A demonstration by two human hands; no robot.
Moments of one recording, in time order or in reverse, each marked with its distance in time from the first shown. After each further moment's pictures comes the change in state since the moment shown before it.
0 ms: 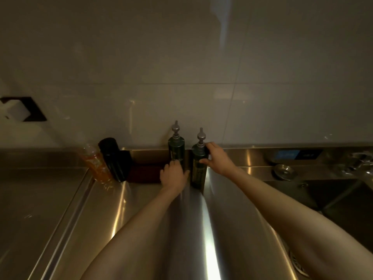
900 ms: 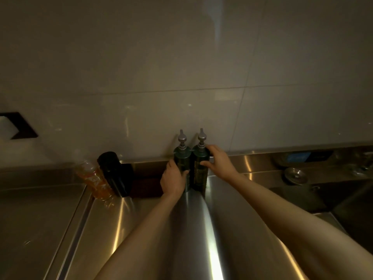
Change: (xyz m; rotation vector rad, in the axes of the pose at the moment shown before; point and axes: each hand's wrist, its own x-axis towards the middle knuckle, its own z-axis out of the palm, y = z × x) left_hand 0.039 -0.017 -0.012 -0.315 0.022 -0.139; right_hand 0.040 0.001 0.027 0.144 0.143 -0.001
